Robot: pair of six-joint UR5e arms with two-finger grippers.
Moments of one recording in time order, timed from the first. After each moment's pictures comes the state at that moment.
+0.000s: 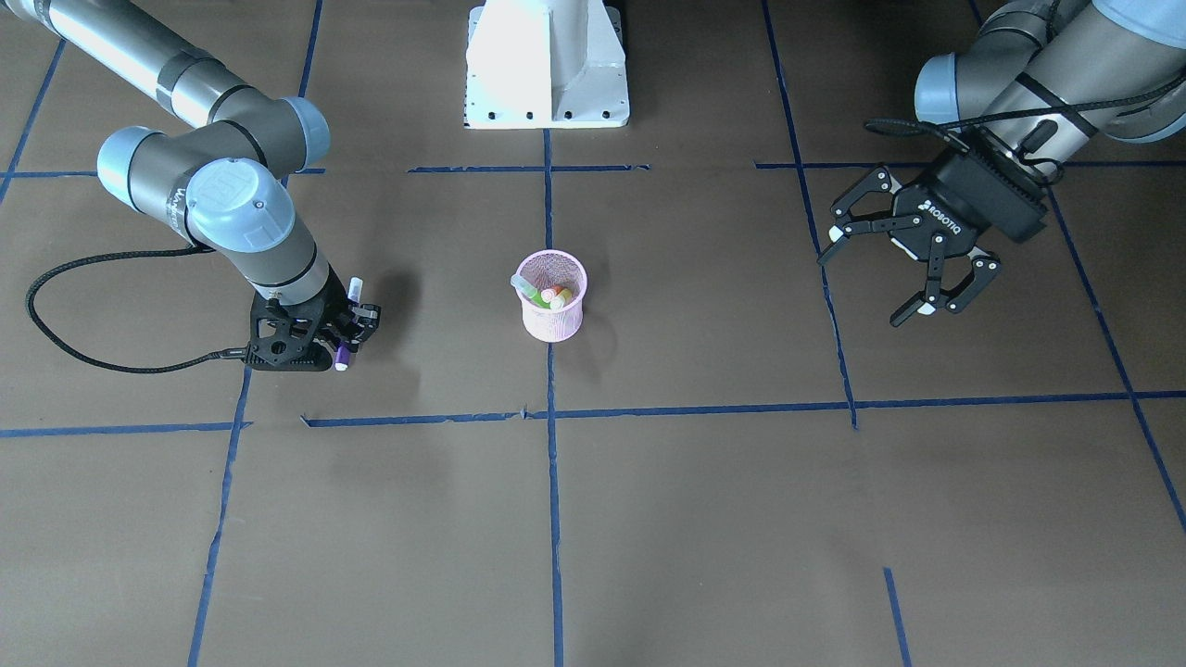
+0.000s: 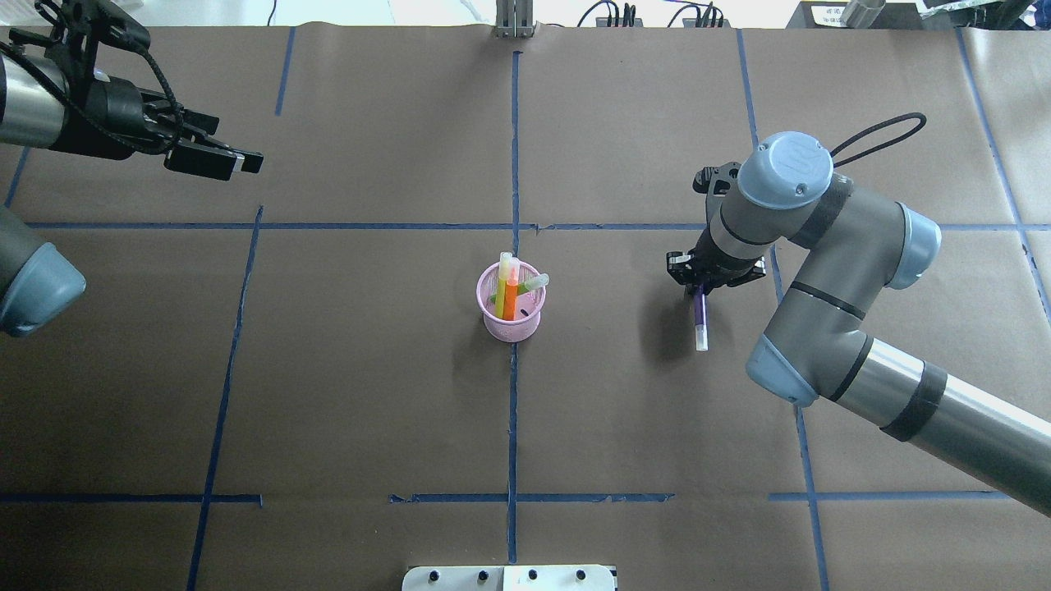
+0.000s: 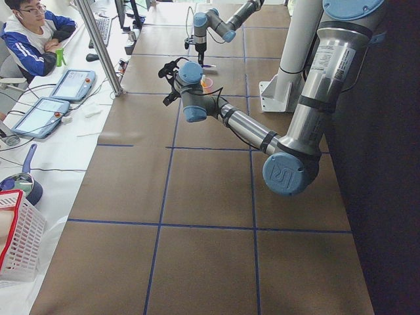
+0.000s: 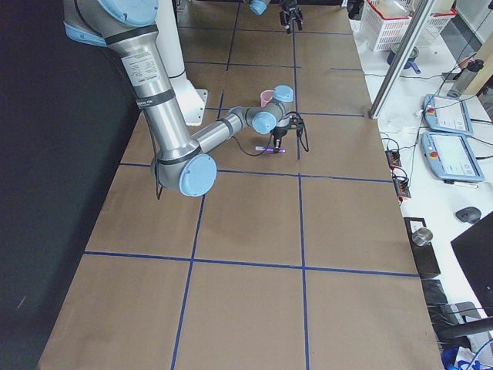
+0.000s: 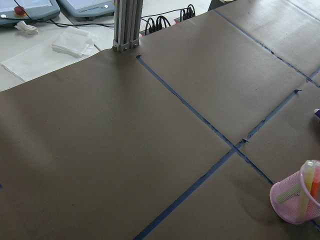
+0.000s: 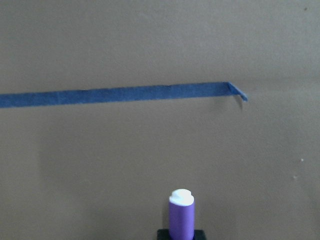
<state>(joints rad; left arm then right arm) -1.00 -1.85 -1.77 -2.42 -2.19 -0.57 0.71 -1.13 1.59 -1.37 2.03 1.09</state>
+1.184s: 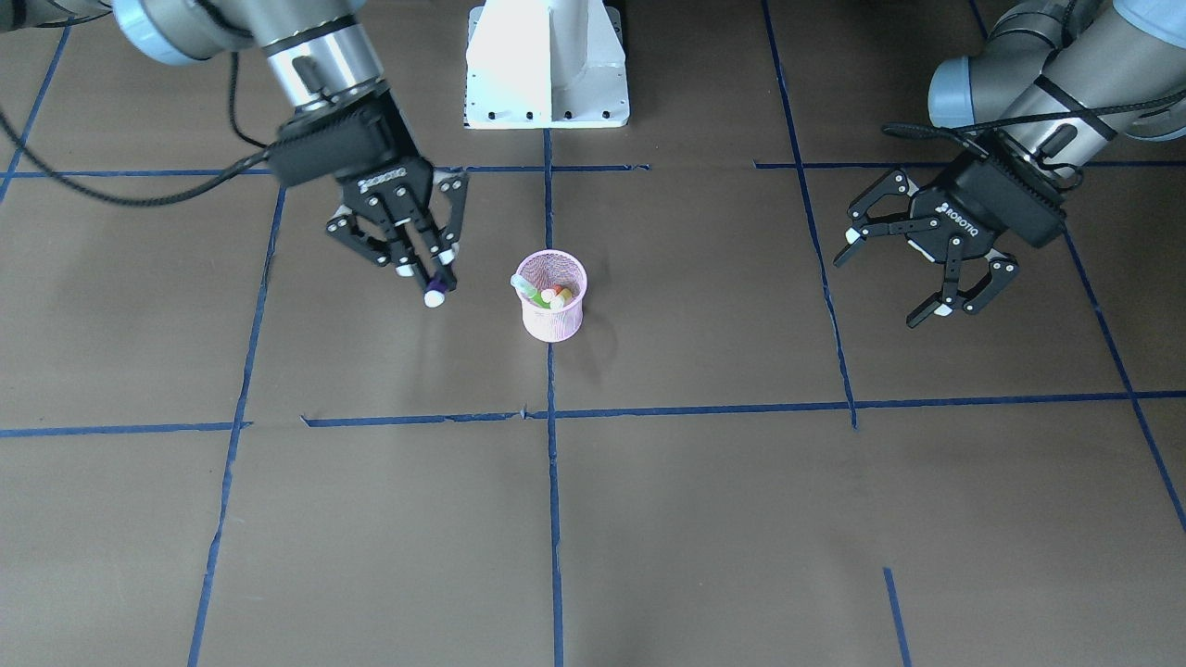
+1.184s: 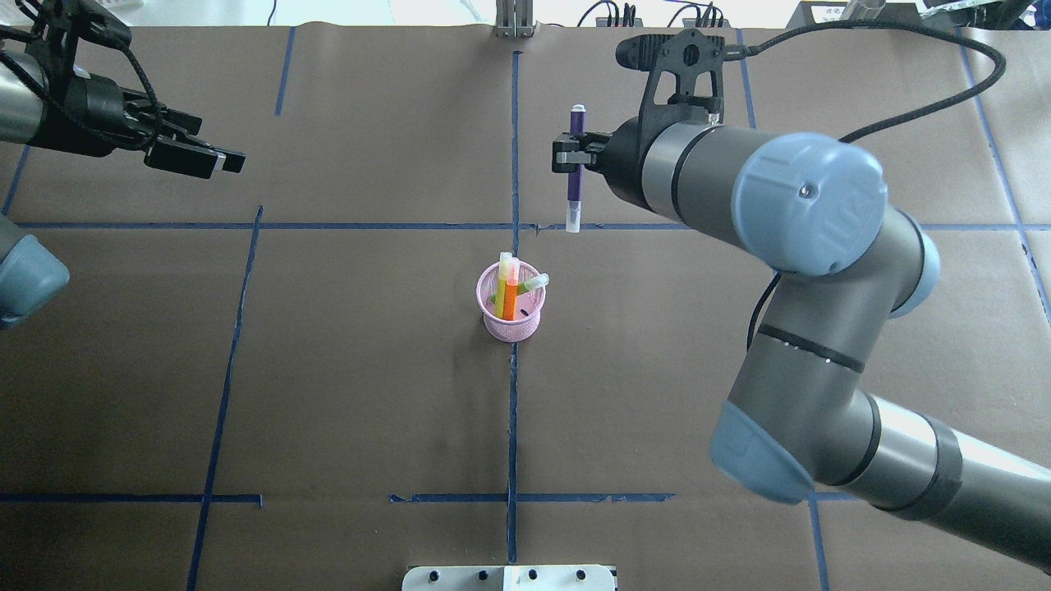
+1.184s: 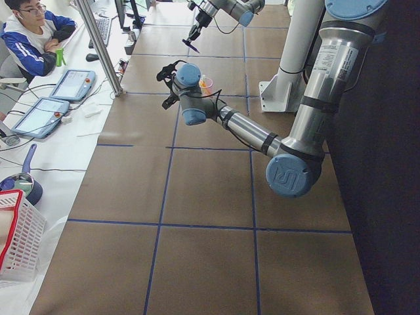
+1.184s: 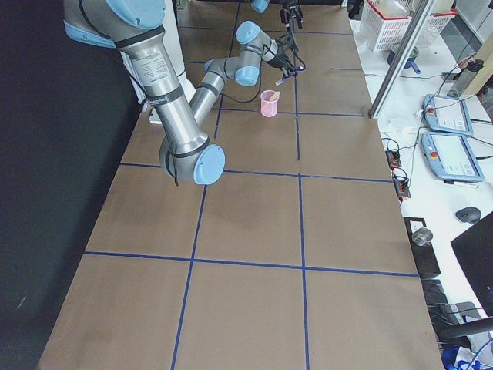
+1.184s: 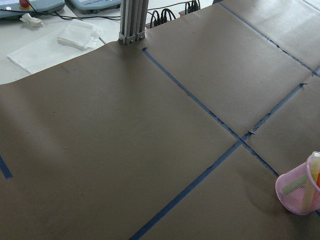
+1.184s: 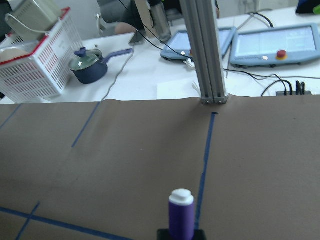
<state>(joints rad) -1.04 -1.84 -1.76 -2.41 -2.24 -0.55 0.54 -1.02 1.95 -1.12 1.36 1.06</state>
